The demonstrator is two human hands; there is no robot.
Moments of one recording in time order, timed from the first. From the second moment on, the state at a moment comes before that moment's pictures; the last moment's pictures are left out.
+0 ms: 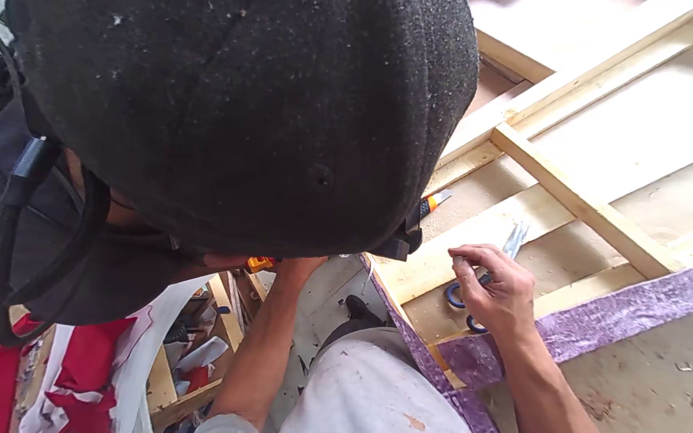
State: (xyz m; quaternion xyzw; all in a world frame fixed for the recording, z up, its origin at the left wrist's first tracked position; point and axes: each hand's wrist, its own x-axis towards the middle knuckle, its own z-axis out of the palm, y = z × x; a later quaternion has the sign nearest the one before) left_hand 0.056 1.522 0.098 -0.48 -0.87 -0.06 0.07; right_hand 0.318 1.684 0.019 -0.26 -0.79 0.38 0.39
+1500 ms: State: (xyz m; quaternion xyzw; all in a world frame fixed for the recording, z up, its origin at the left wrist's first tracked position) left_hand 0.059 1.520 0.100 -0.44 -0.90 -0.05 0.02; right_hand 0.318 1.684 0.017 -0.25 -0.80 0.39 0.39
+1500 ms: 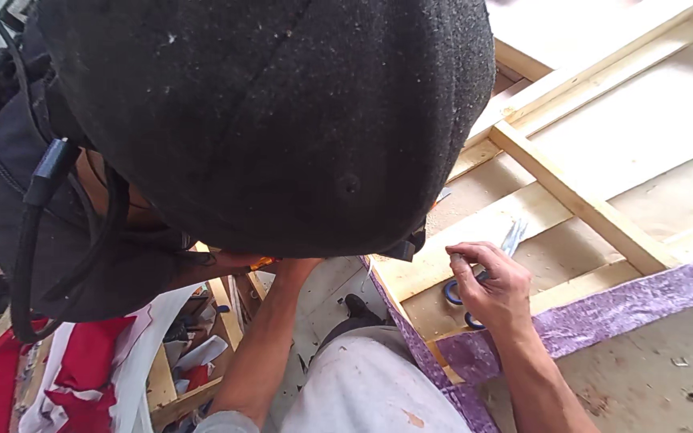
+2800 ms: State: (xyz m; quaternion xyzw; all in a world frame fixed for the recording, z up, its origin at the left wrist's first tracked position) left_hand 0.037 1.516 0.081 -0.50 -0.84 -0.19 0.12; right_hand 0.322 1.684 0.010 -0.26 -0.81 0.38 0.36
